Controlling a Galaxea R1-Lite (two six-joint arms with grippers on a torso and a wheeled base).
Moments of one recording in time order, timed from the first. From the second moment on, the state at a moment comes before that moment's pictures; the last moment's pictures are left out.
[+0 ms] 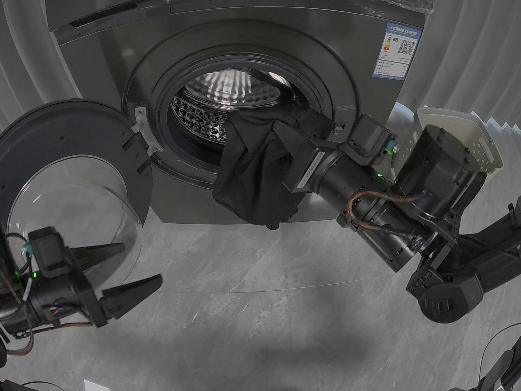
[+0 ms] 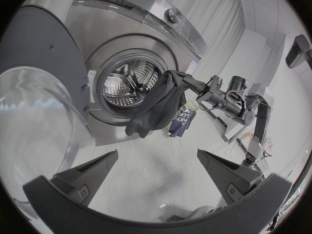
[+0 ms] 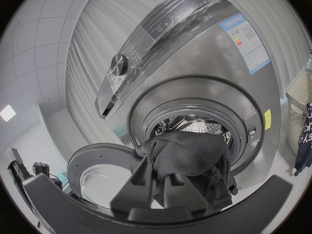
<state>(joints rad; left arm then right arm) -0.35 1.12 -0.34 -0.59 -0.35 -0.09 0.84 1.85 -0.94 -1.24 -0.19 0.29</state>
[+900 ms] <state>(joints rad) -0.44 1.72 -0.67 -0.83 -0.28 -0.17 0.89 1.79 -0.91 -1.25 -0.18 0.31</state>
